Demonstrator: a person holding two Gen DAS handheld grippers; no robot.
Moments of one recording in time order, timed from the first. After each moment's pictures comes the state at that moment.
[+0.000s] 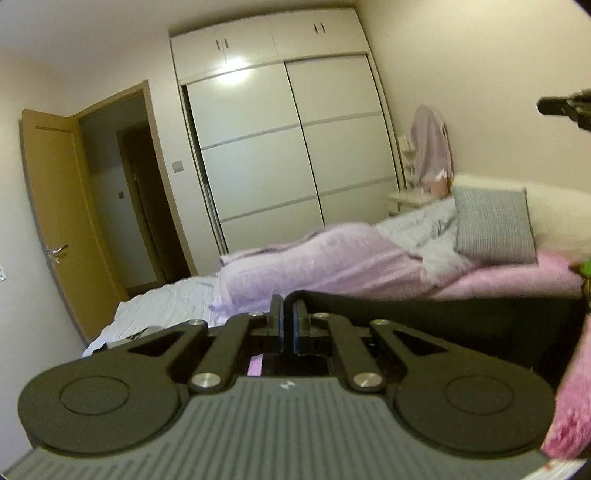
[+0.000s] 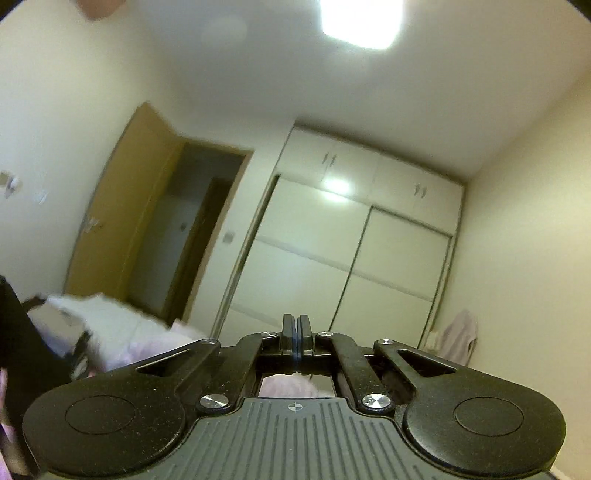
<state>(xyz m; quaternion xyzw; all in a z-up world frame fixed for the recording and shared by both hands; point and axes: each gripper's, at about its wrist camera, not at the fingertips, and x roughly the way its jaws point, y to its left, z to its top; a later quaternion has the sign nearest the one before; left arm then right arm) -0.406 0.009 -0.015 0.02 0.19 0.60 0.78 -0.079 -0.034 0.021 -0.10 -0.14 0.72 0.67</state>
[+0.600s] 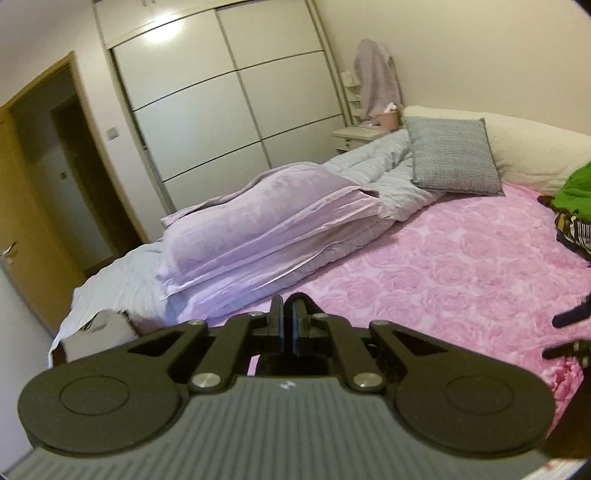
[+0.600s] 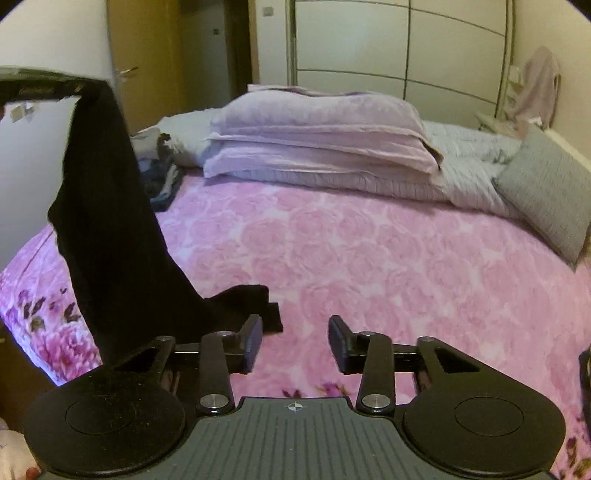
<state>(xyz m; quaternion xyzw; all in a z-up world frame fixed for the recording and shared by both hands) -0.356 0.089 -0.049 0.00 0.30 0.51 0.80 -0.111 -0.031 -0.161 -0.28 0.25 0.73 0.57</state>
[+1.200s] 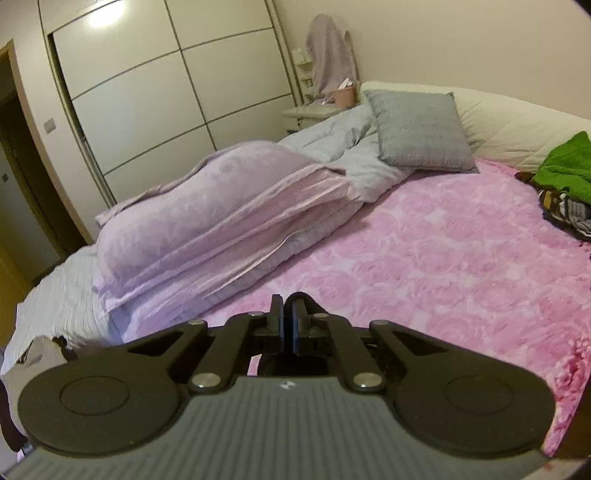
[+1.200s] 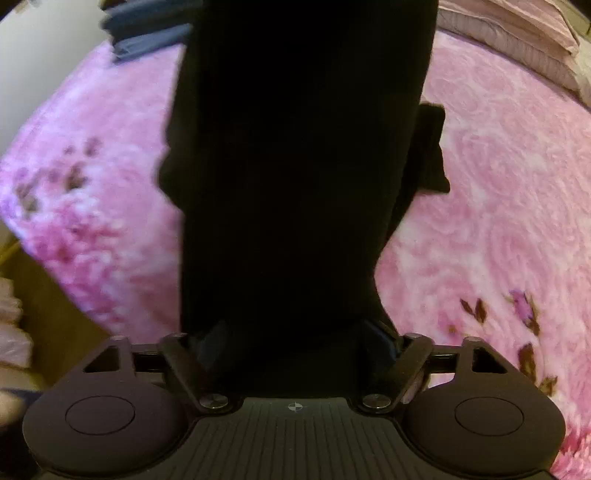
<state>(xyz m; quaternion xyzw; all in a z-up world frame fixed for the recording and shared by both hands) -0.329 0.224 -0.112 -0.02 0.33 0.44 0.84 -0.263 0.052 -0.351 -0.45 0.36 0.70 0.43</state>
